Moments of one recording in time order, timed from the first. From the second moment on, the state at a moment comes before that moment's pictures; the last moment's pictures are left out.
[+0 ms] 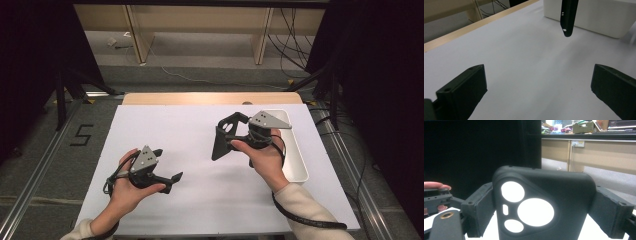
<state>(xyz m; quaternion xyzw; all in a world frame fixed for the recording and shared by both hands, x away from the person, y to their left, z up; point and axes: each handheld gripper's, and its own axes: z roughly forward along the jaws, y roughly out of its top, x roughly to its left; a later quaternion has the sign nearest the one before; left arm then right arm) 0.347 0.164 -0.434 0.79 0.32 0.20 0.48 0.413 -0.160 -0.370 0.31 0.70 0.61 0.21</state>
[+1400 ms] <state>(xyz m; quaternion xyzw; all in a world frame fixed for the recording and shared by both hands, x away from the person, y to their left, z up) 0.347 0.168 -0.436 0.79 0.32 0.19 0.48 0.429 -0.203 -0.358 0.35 0.67 0.61 0.24</state>
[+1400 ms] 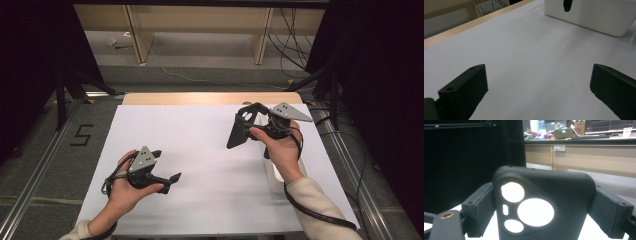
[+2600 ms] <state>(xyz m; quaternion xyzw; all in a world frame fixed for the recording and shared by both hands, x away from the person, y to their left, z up) 0.348 0.169 -0.435 0.79 0.32 0.19 0.49 0.435 -0.236 -0.343 0.38 0.63 0.62 0.28</state>
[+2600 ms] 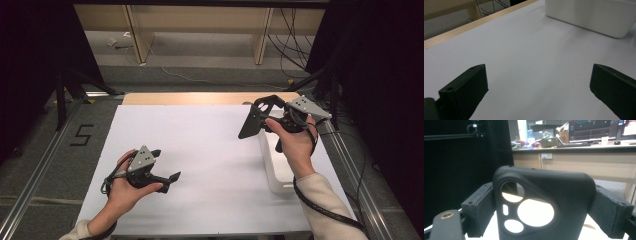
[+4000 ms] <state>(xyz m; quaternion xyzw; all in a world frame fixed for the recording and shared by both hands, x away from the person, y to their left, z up) 0.348 0.170 -0.435 0.79 0.32 0.19 0.49 0.438 -0.263 -0.335 0.40 0.61 0.61 0.31</state>
